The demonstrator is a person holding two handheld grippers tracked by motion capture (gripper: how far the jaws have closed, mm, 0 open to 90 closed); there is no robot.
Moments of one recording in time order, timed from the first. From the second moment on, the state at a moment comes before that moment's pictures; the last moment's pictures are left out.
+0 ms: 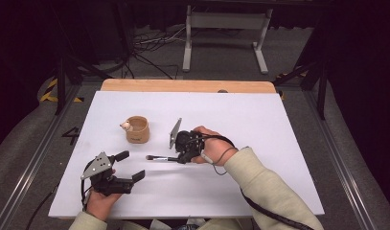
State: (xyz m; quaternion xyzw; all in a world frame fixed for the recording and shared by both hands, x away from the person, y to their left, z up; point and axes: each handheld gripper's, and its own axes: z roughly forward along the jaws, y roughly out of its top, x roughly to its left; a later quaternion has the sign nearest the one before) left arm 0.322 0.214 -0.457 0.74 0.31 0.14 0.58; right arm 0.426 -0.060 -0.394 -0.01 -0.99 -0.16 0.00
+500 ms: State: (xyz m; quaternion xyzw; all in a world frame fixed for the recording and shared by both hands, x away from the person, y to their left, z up) left arm 0.326 0.209 -0.456 0.74 0.31 0.14 0.59; right arm 0.396 -0.109 -0.377 -0.06 -0.95 -0.32 -0.03
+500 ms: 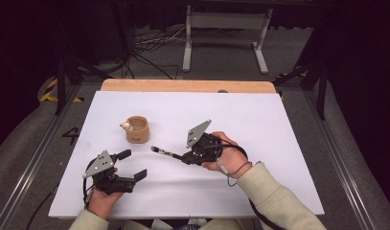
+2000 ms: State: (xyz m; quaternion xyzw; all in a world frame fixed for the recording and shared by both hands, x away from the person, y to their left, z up) left arm 0.327 0.192 -0.449 0.74 0.26 0.12 0.60; right arm 0.354 -0.190 -0.425 -0.13 -0.76 -0.63 -0.12
